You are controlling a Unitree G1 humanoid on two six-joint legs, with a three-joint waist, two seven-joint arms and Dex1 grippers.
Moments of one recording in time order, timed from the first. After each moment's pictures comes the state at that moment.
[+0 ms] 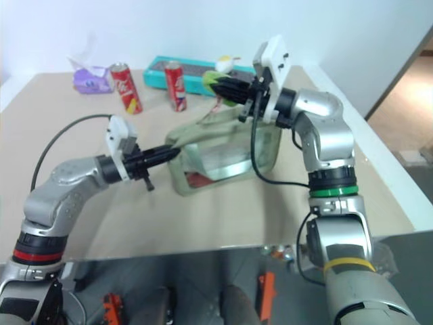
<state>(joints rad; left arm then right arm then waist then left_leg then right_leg) -0.54 0.53 0.00 -0.17 -0.52 0.54 -0.80 -1.04 -0.49 -0.02 0.30 0.33 0.26 1.02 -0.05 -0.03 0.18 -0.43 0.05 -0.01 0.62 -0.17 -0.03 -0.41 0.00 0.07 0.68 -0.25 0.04</state>
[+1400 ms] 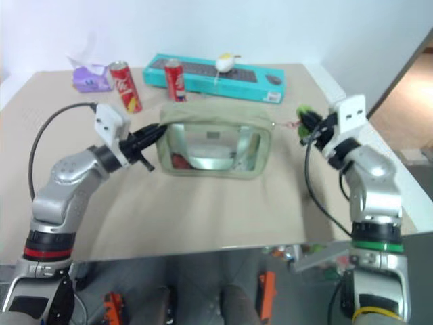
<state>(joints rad) -0.53 0.44 0.04 -0.14 -0.37 0.38 -0.59 -0.55 -0.59 -0.23 0.19 0.29 0.25 0.54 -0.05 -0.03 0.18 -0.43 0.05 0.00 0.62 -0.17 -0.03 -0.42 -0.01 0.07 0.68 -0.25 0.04</state>
